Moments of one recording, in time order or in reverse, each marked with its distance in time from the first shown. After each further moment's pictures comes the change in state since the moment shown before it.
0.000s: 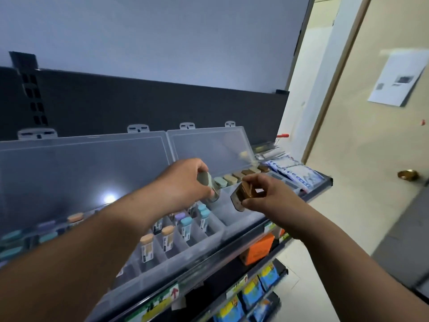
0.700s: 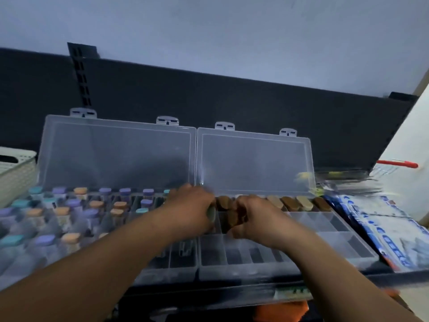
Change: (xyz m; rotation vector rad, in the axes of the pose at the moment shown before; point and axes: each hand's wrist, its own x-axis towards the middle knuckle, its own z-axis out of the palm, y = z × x) left_hand 0.065 0.005 0.079 0.532 -0.051 -0.333; right_hand 0.143 0.051 0.001 -0.448 -0.559 -0.390
